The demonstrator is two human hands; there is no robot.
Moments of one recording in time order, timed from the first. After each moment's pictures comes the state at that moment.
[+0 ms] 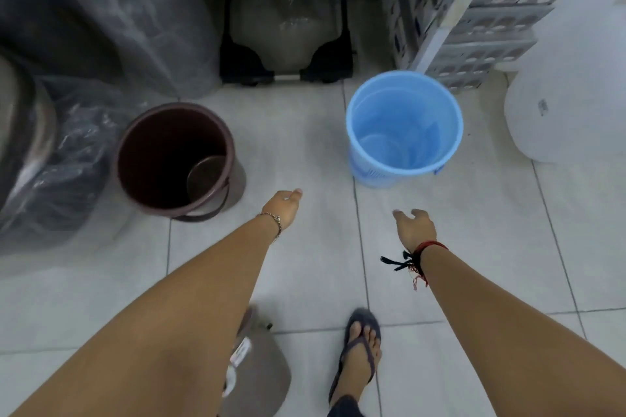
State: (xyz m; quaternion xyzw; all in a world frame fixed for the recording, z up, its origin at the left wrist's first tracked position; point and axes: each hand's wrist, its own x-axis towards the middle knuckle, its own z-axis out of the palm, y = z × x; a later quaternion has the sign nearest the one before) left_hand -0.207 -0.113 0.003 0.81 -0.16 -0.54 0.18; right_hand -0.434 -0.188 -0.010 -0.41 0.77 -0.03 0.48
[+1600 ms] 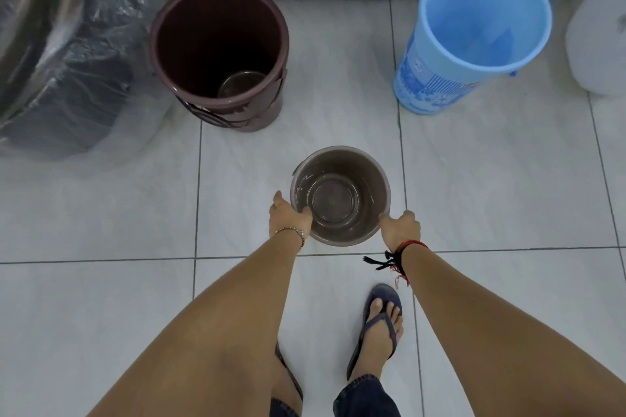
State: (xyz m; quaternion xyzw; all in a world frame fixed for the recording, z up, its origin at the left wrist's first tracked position) left_hand -0.216 0.120 -0.095 0.86 -0.07 -0.47 0.18; right_hand -0.382 0.041 -0.089 -0.40 0.78 0.06 0.47
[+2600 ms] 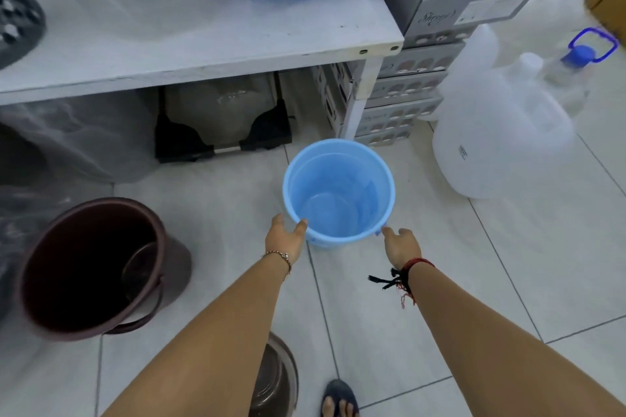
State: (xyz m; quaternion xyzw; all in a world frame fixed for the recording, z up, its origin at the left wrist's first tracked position) left_hand -0.276 -0.242 -0.003 0.79 -0.19 -0.51 0.30; right_hand -0.474 -0.299 -0.009 -0.37 0.78 -0.13 0.49
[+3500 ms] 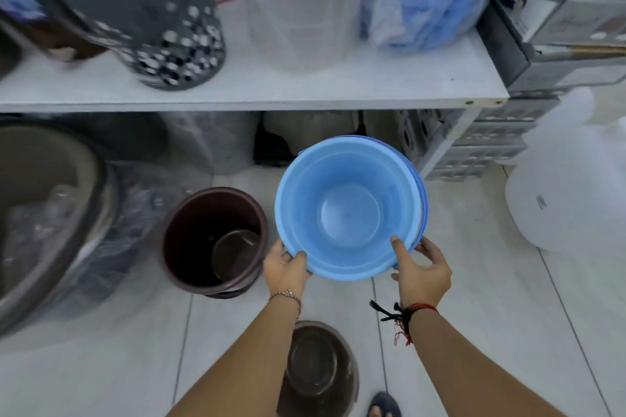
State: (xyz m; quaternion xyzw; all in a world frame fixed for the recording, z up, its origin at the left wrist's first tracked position) left_hand -0.170 -0.117 0.084 0.69 0.05 -0.41 0.59; right_hand -0.335 -0.192 0.098 -0.34 0.71 -0.38 0.48
